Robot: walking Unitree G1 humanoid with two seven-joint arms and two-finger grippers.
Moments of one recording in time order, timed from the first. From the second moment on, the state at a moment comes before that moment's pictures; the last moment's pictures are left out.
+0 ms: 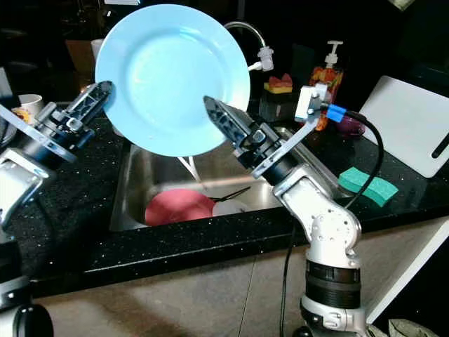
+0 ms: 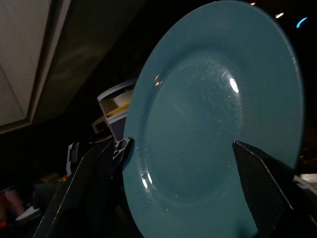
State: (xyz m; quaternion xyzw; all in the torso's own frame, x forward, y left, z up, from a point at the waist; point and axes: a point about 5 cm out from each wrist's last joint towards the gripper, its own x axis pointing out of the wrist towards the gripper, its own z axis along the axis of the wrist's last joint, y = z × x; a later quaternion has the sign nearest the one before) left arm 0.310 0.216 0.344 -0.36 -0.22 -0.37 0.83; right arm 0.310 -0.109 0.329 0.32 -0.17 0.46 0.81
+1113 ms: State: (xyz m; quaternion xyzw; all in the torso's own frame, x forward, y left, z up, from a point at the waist) left arm 0.304 0.188 0.344 -0.30 -0.22 -0.39 0.84; right arm 0.314 -0.125 0.315 0.33 -0.15 0.40 0.84
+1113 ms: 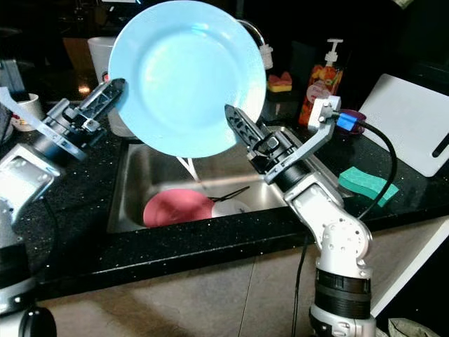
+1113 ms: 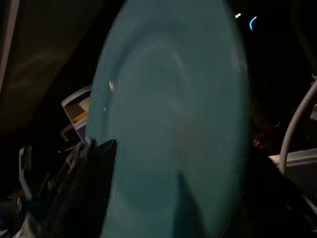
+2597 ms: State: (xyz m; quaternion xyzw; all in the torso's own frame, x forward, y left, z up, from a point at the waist) left arm 0.320 0.263 0.311 -0.21 -0.19 -0.08 0.96; right arm 0.399 -0.183 0.252 0.26 -0.03 0.03 0.96
